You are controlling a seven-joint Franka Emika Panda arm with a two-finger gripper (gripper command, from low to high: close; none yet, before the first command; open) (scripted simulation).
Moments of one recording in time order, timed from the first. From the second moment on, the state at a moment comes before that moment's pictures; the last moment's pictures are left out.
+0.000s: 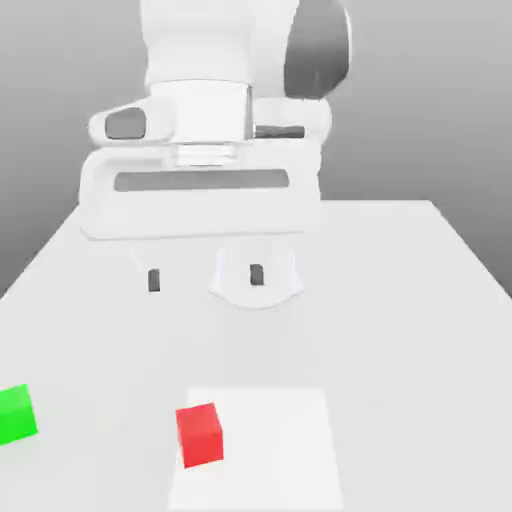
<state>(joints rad) 0.05 -0.16 -0.17 -2.56 0.03 2.63 0.43</state>
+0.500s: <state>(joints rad) -0.05 0.30 -0.10 -2.63 0.13 2.93 0.22</state>
